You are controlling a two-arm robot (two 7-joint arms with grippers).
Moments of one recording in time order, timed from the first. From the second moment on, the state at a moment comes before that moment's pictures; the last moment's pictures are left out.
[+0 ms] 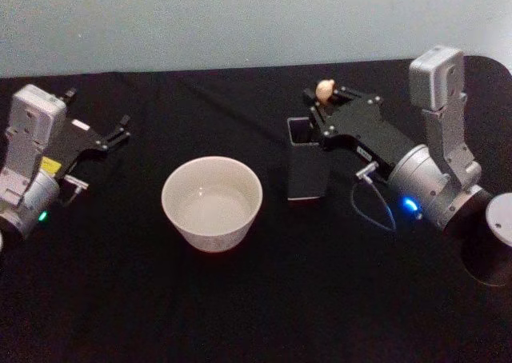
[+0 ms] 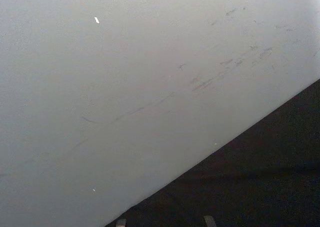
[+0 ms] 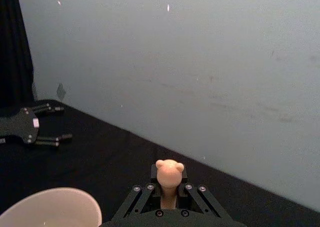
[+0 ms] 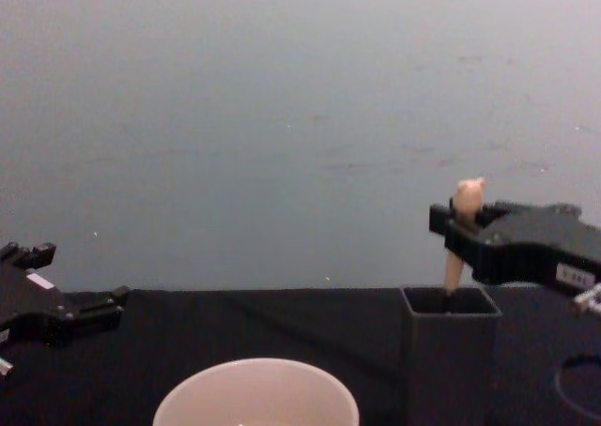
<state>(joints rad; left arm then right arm) -0.20 0.60 0.45 -1.41 -0.25 -0.12 0.03 0.09 0.32 -0.30 -1.68 0.24 0.03 0.31</state>
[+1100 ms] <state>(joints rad) -0.20 0.60 0.45 -1.41 -0.25 -0.12 0.03 0.10 0.31 -0.32 -1.62 0.21 0.08 0.30</state>
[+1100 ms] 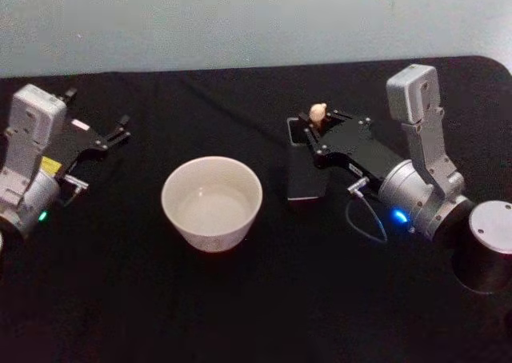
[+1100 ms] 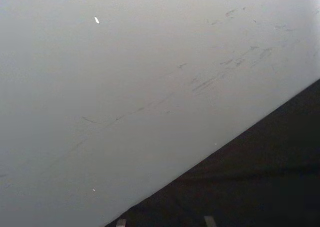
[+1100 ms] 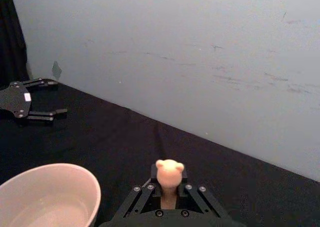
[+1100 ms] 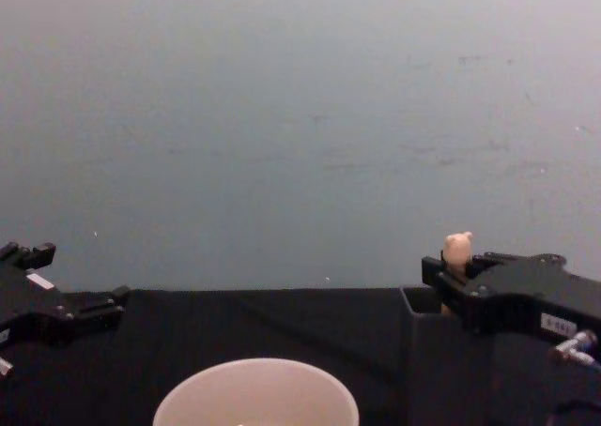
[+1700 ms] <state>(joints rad) -0.20 0.60 0.45 -1.41 -0.25 -0.12 0.03 0.10 0.31 -0.32 -1.62 0.22 0.07 0.30</state>
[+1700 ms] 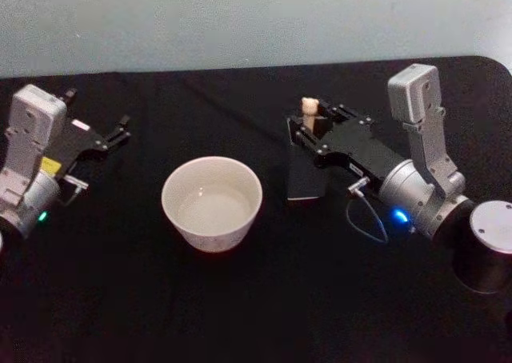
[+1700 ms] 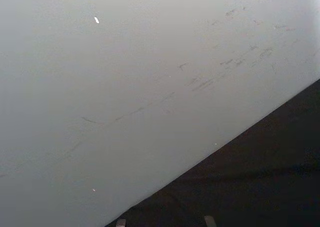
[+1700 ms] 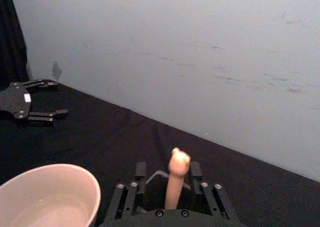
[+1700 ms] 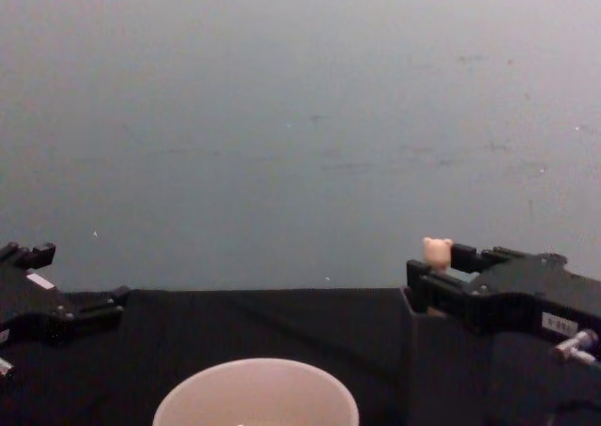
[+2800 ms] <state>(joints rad) -0.20 0.60 0.45 -1.41 -0.25 -0.12 0.03 0.09 0.27 -0.25 -1.64 0.27 -0.03 0.28</state>
